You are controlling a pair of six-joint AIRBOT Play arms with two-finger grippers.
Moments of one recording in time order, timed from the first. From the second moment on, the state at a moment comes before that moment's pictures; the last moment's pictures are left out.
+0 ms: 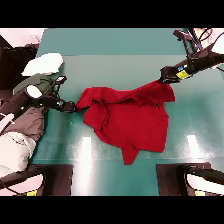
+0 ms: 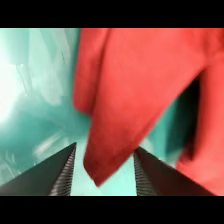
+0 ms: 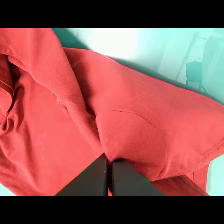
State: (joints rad) left arm -0.07 -1.30 0.88 1.04 -0.88 -1.10; right arm 0.13 -1.32 1.54 -1.22 1.44 1.54
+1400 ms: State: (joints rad) left arm -0.07 -0.86 2.06 1.35 -1.00 -1.18; right arm -0.01 -0.90 2.06 -1.23 1.19 1.52
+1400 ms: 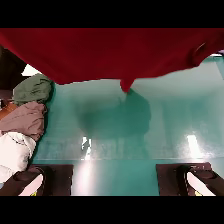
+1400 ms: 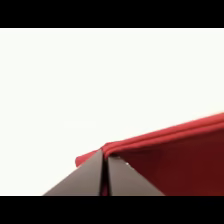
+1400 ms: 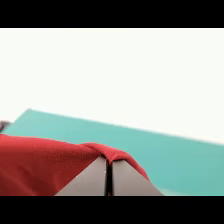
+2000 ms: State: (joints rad) left arm -0.07 -0.90 1.98 1.21 -1.12 -1.21; right arm -0.01 -0.99 2.15 -1.28 1.30 1.55
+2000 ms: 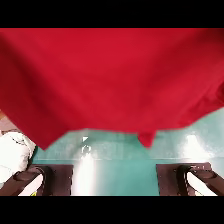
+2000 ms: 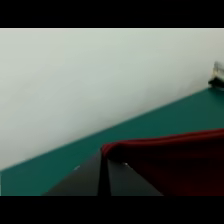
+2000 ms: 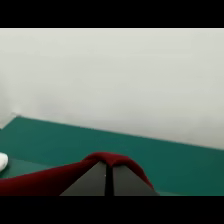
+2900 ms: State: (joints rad) left arm -0.07 -1.67 1.81 1.34 -1.11 -1.26; right arm -0.02 -1.69 1.75 -1.29 1.17 1.60
